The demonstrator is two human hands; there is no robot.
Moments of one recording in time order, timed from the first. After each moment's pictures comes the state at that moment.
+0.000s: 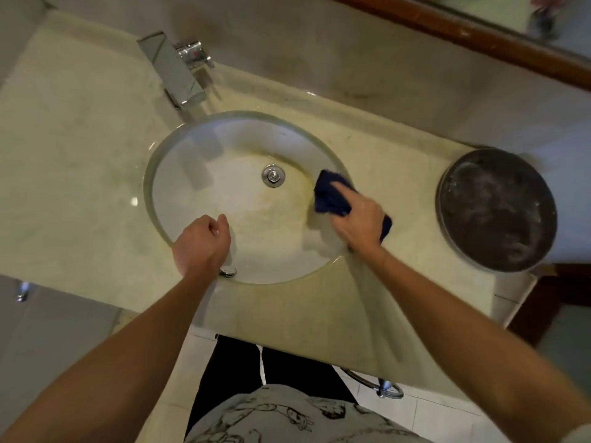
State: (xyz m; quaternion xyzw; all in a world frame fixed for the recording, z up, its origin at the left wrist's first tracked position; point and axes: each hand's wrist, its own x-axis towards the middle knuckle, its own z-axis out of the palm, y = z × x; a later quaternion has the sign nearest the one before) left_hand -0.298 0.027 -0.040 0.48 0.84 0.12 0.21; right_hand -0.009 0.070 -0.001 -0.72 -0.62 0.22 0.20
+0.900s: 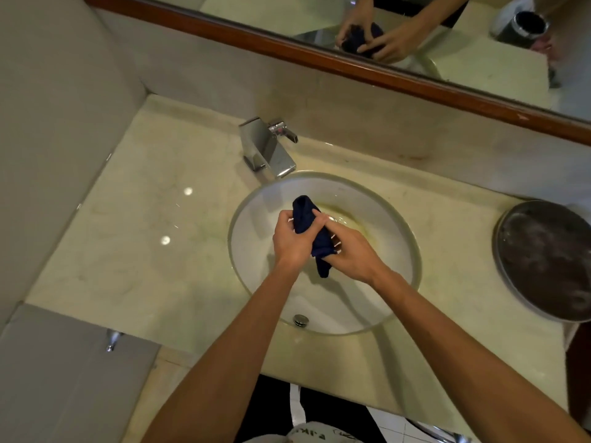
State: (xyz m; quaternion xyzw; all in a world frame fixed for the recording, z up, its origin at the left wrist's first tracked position) left_hand -0.295 0.121 0.030 0.31 0.66 0.40 0.55; right_hand -0.146 0.118 0.029 -0.55 -0.71 0.41 0.15
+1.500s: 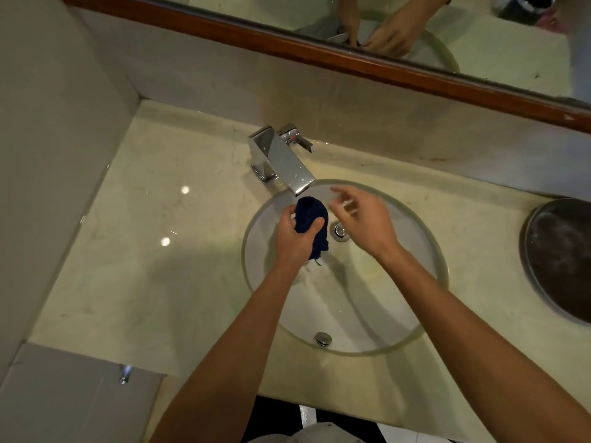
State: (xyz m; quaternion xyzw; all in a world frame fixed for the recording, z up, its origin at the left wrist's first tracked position) left_hand -0.334 0.170 -0.008 0.34 0.64 0.39 0.57; right_hand -0.185 0.192 0.056 -0.67 -0.66 0.28 0.21
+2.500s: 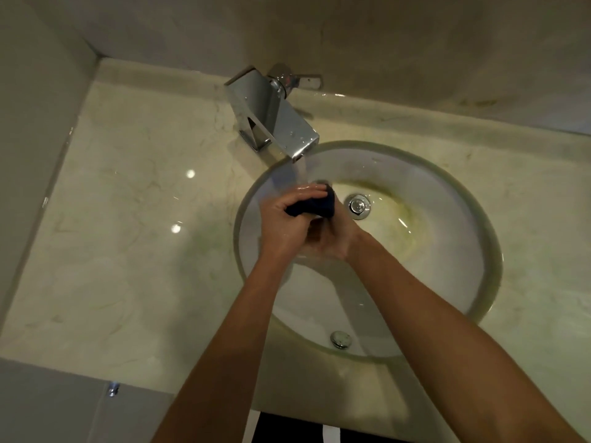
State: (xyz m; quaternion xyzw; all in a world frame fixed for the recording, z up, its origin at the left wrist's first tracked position) left_hand -0.344 0.172 -0.020 0.44 0.60 0.43 0.51; right_hand -0.236 0.187 -0.072 -0.43 0.09 0.86 0.27
